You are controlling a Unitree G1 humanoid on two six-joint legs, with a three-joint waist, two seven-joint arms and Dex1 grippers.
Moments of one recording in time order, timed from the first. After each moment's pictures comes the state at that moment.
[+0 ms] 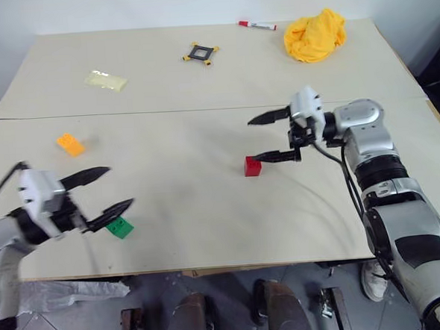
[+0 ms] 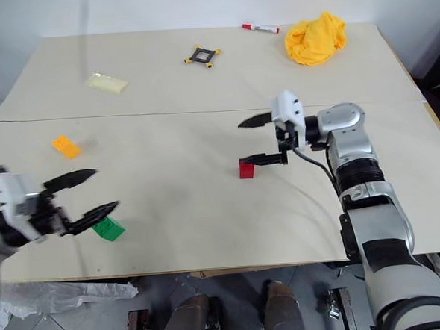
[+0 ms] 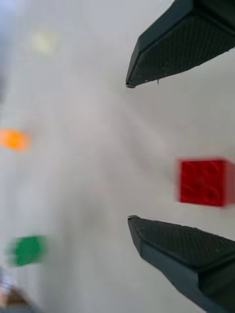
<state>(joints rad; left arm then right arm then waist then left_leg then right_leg) 0.10 0.81 0.55 -0.11 -0.56 0.21 -1.03 -0.98 -0.50 0.05 0.76 0.30 -0.21 1.54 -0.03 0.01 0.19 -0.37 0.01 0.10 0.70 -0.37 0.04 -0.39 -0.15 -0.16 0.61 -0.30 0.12</state>
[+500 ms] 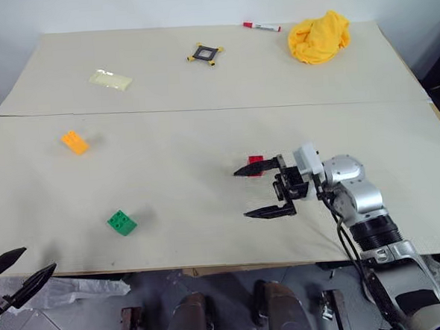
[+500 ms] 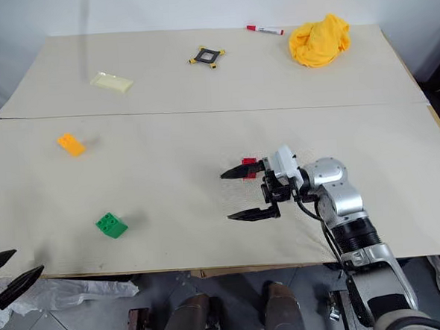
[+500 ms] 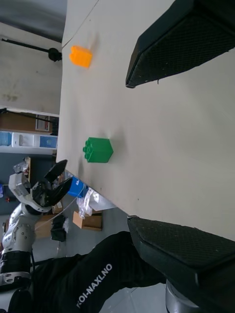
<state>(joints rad) 0.44 0.72 0.80 0.18 -0.55 0.07 -1.13 -0.59 -0.45 0.16 0.26 0.51 -0.08 1.54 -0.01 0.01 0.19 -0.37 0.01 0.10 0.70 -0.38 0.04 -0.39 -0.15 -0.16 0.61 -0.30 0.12</state>
